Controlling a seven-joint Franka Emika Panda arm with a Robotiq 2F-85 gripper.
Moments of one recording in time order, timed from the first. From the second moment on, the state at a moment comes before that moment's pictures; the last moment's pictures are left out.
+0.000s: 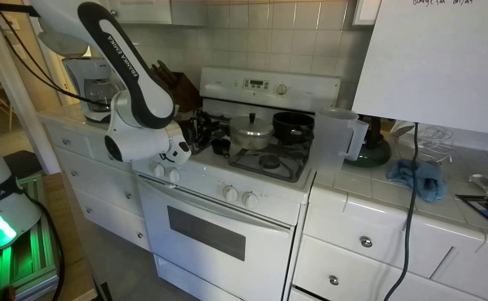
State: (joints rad) arm -0.15 0.22 -0.25 -2.54 2.51 1.96 -1.40
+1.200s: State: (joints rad) arm -0.56 0.46 0.18 -2.23 2.51 2.15 -1.49
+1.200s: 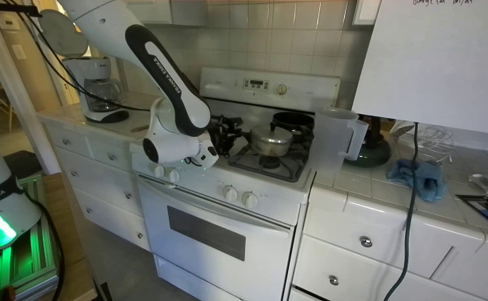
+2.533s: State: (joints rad) arm -1.22 0.68 0.83 -2.32 2.51 2.18 -1.92
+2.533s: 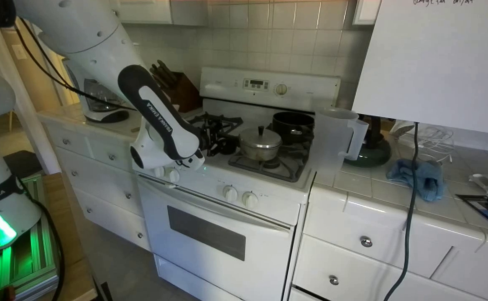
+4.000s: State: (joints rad) arm -1.43 0.73 1.02 -2.37 2.51 2.33 -2.00
